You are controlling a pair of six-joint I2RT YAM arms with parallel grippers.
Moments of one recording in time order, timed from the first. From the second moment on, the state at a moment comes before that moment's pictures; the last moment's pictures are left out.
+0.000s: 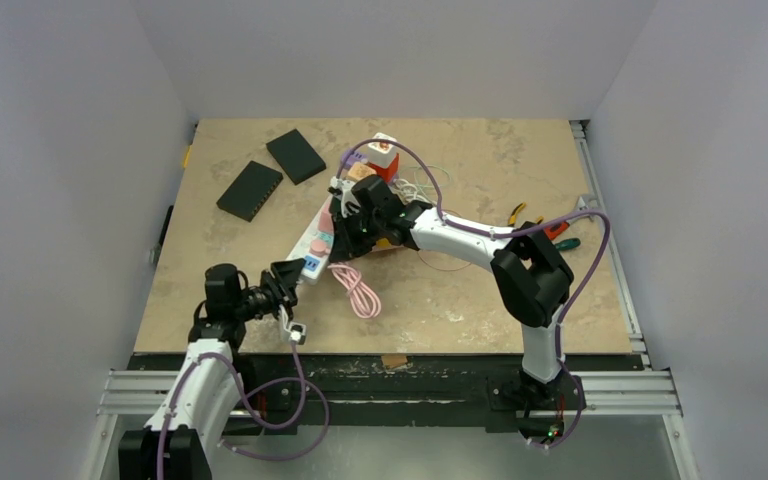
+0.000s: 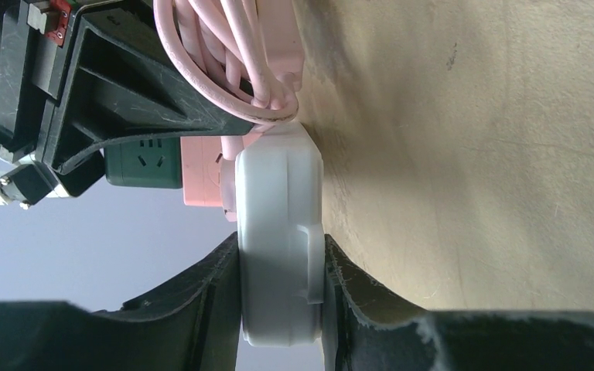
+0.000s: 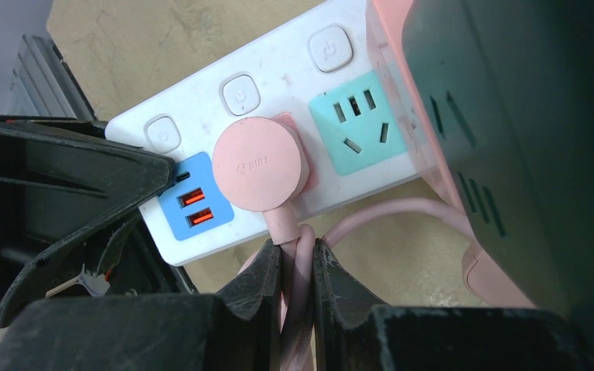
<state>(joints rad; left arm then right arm) 0.04 0.71 0.14 -0.02 0.91 2.03 0.84 1.94 1.45 -0.25 -0.40 0.40</state>
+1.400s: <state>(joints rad) 0.04 0.76 0.18 -0.11 0.67 1.80 0.92 1.82 1.01 0.04 -0.25 0.46</state>
